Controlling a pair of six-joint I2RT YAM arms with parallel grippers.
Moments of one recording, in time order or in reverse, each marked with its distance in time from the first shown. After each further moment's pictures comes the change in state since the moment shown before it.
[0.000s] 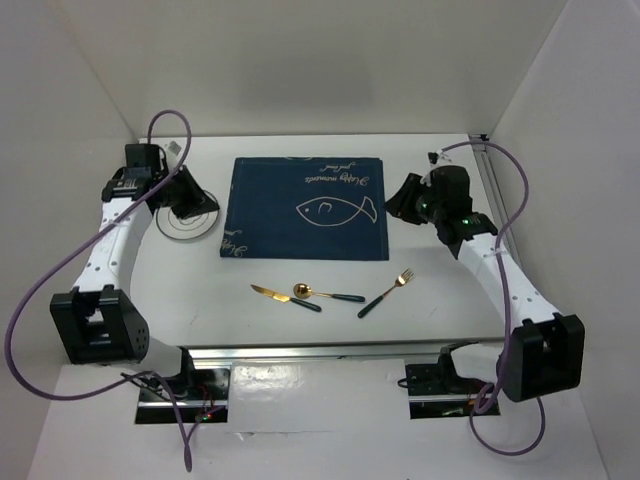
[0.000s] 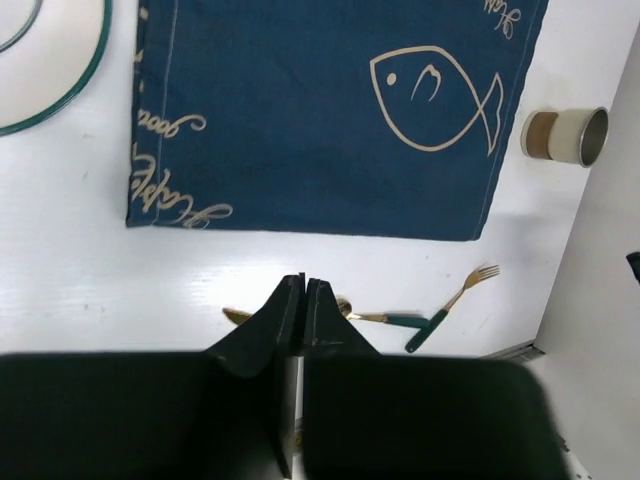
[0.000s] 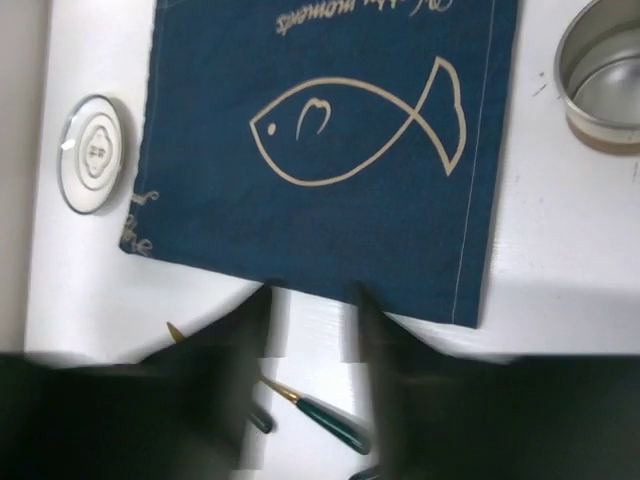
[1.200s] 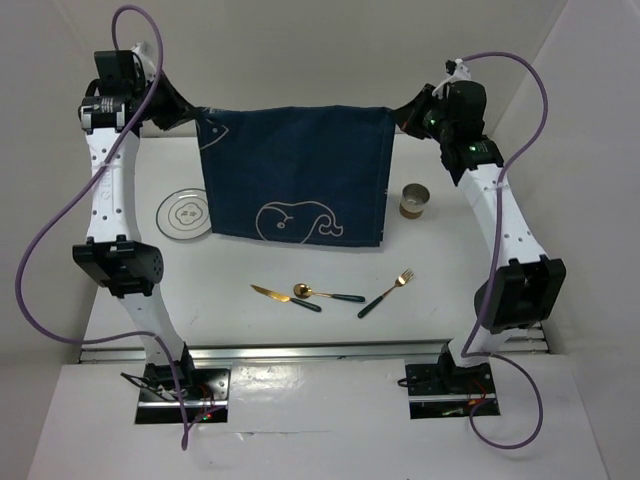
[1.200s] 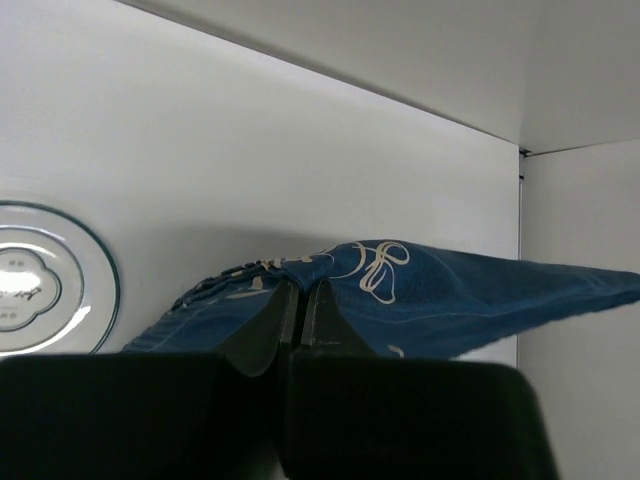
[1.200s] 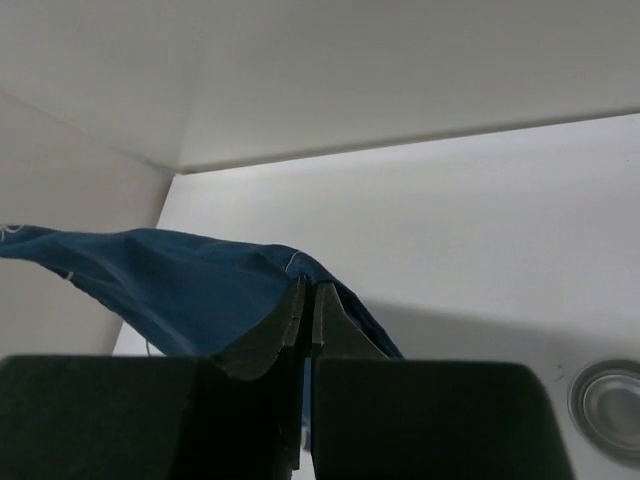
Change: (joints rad) left arm 0.008 0.525 1.089 -0.238 -0.069 -0.008; right arm -0.042 0.379 0.694 0.011 -0.002 0.013
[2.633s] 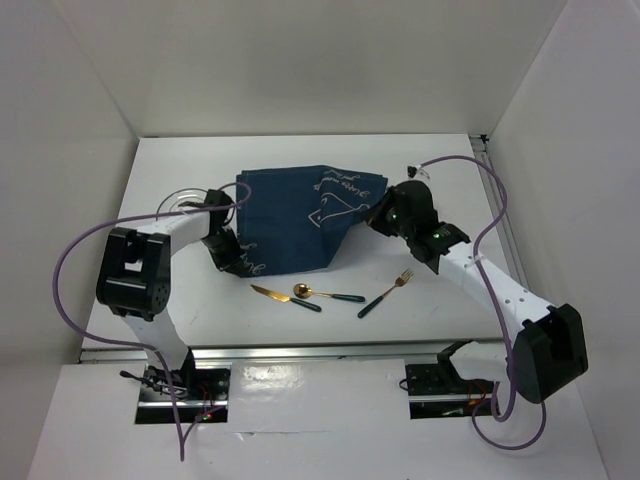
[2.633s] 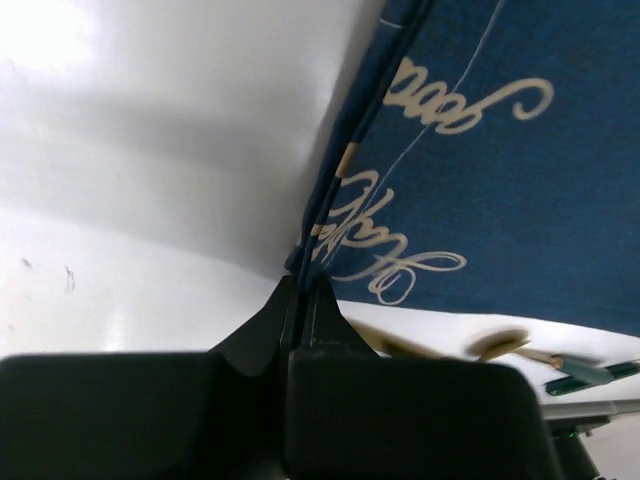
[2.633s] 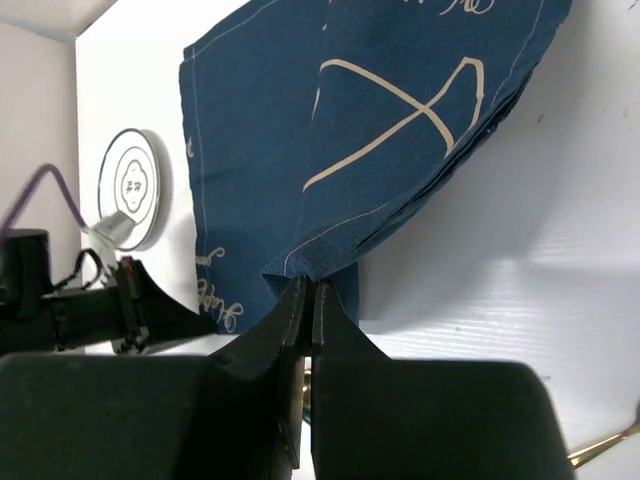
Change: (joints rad) left arm -0.271 -0.196 -1.352 0.263 -0.217 -0.180; right arm 0.336 -0.364 -0.742 0.059 0.336 0.298
